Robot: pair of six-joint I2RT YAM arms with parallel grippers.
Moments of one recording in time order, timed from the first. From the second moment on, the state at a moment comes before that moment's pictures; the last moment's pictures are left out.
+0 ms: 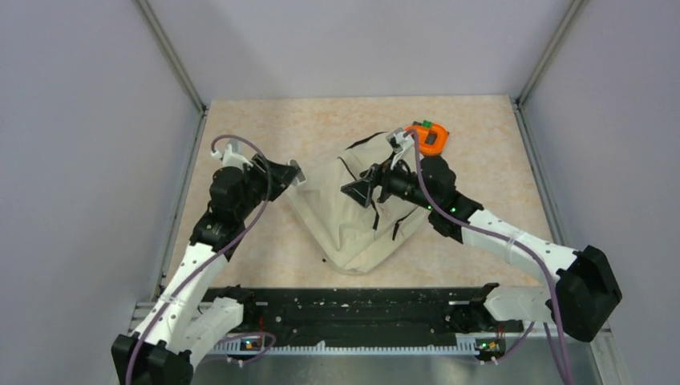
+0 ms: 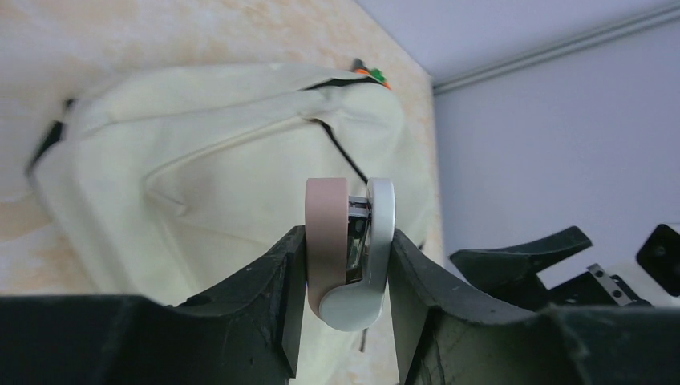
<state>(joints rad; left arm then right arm) -0.24 0.83 0.72 -0.14 0.15 -0.92 0.71 1.21 0.83 0.27 -0.32 0.45</state>
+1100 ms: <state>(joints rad) -0.51 1.04 0.70 0.30 0.14 -1.20 0.93 1.41 0.96 0.36 0.15 0.21</state>
